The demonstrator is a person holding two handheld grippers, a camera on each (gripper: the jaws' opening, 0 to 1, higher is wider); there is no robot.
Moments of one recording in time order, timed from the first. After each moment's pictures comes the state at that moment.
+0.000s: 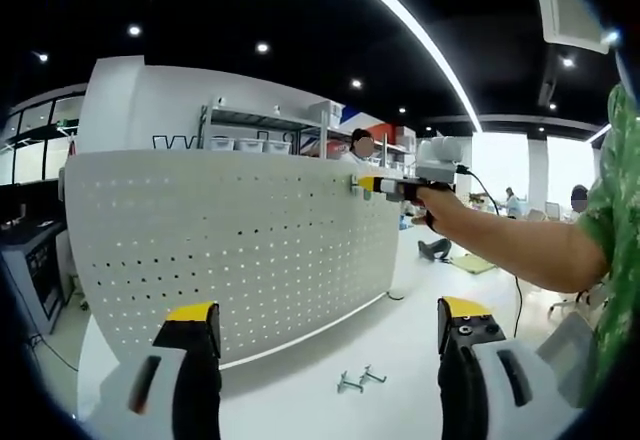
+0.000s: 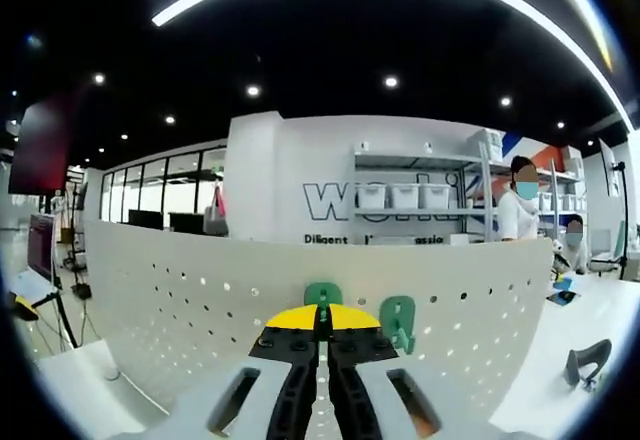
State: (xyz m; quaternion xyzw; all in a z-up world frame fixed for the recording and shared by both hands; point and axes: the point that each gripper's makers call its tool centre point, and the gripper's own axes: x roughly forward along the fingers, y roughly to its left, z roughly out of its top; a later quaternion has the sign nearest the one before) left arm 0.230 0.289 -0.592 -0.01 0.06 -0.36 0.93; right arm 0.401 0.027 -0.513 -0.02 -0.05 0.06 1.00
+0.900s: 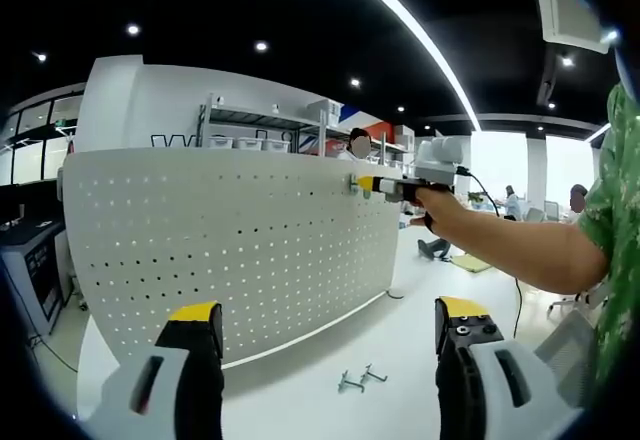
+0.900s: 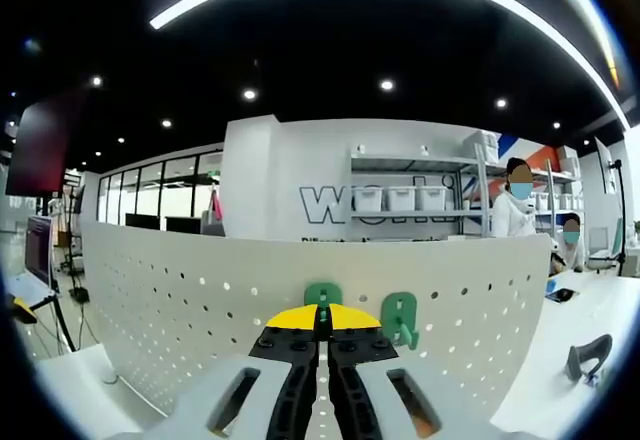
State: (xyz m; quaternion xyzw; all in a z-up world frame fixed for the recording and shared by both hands) left arm 0.232 0.289 -0.593 -0.01 0.07 -0.37 0.93; right arm 0.402 0.027 -0.518 -0.01 -0.05 0.06 1.00
